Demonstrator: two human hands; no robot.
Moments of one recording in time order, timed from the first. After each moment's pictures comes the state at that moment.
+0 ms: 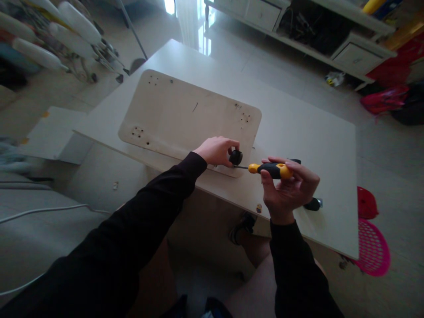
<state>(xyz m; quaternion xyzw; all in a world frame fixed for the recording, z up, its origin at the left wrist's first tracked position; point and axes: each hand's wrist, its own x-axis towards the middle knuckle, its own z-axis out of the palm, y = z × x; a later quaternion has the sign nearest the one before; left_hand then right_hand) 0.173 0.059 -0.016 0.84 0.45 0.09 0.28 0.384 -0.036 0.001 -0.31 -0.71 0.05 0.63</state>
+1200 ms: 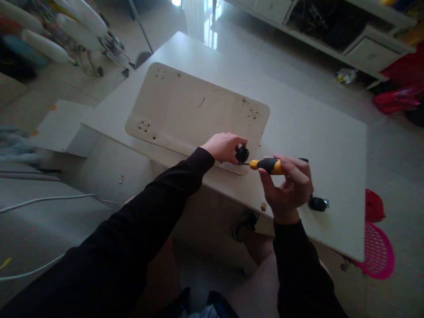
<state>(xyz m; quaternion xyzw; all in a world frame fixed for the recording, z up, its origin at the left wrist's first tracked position) 0.175 0.059 -0.013 0.85 0.45 0.08 0.27 0.388 -0.041 0.001 -0.36 -0.78 -0.06 0.51</state>
